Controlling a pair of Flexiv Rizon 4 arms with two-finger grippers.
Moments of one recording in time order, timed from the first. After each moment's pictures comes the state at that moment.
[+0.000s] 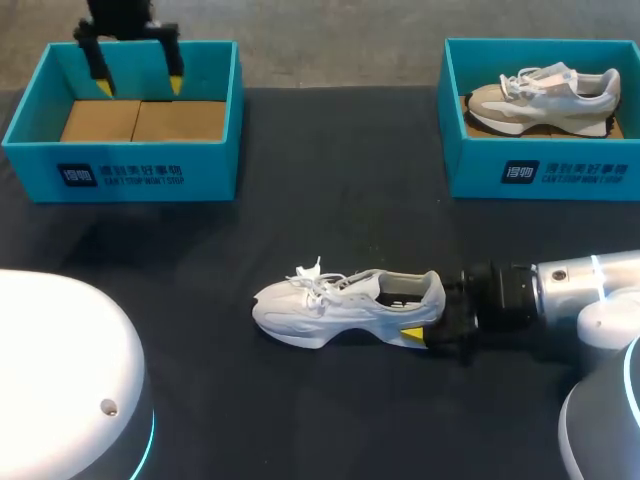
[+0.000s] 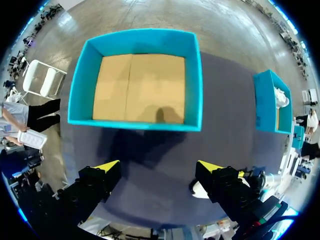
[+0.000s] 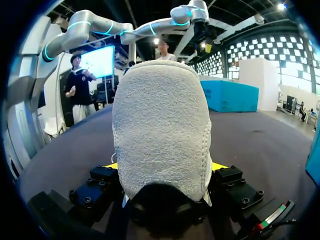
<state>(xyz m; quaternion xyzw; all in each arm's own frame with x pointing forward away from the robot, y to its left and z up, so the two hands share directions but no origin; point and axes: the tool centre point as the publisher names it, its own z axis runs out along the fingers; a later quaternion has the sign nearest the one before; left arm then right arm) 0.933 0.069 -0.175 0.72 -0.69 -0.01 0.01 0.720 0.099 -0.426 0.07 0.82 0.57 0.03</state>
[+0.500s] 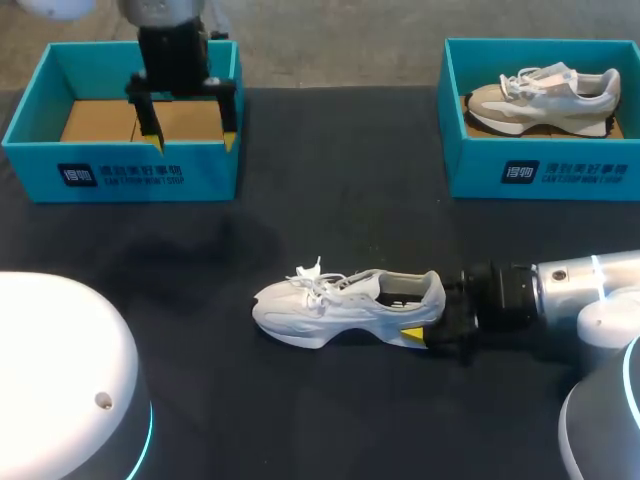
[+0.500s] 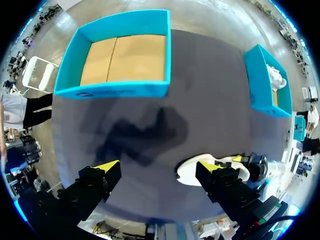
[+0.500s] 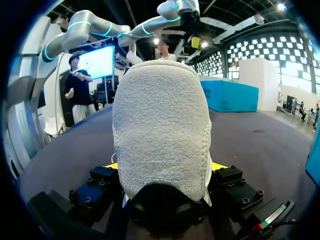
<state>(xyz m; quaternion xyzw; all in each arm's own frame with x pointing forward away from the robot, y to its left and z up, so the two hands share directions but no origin) 0.837 -0.010 -0.193 0.72 -0.69 -0.01 0.02 0.720 0.099 -0.426 0.07 0.82 0.57 0.03</state>
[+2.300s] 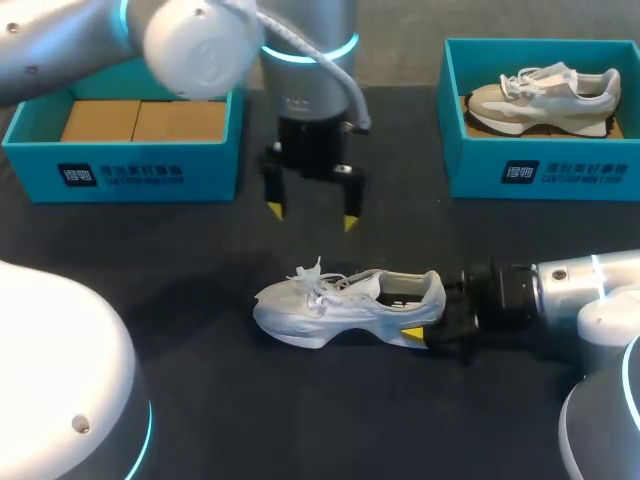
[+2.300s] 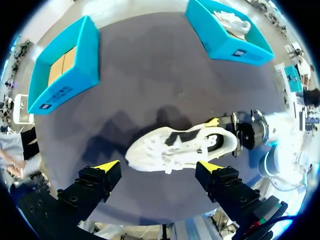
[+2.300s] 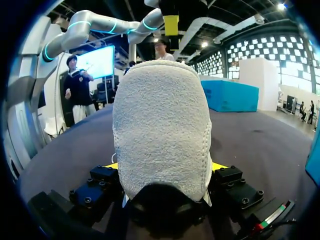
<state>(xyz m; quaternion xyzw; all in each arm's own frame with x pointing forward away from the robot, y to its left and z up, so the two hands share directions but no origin) 0.744 -0.169 -0.239 0.61 -0.79 -0.01 0.02 0.720 0.099 -0.425 0.07 0.82 0.57 0.03</state>
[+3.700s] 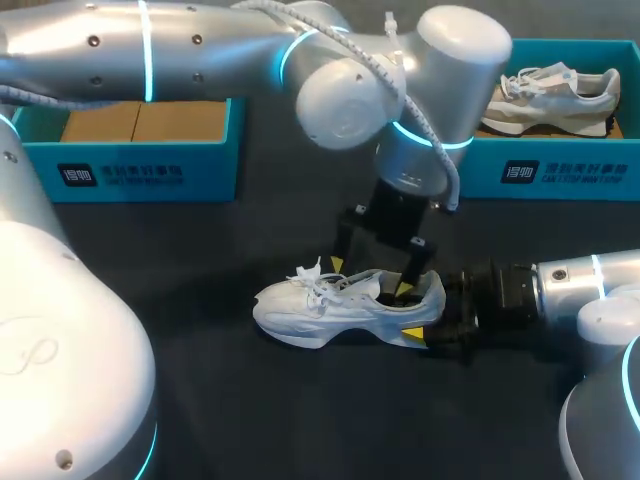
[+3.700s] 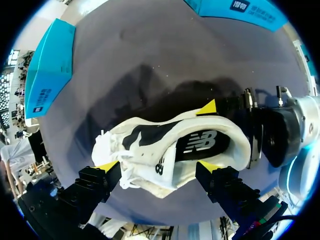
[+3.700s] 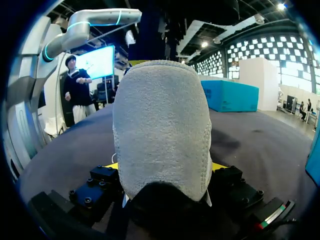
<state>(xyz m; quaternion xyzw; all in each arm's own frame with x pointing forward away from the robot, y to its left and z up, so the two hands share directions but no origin) 0.710 -0.239 -0.334 0.59 -0.80 -0.13 -0.02 0.720 0.099 -0.425 0.07 0.82 0.57 0.03</state>
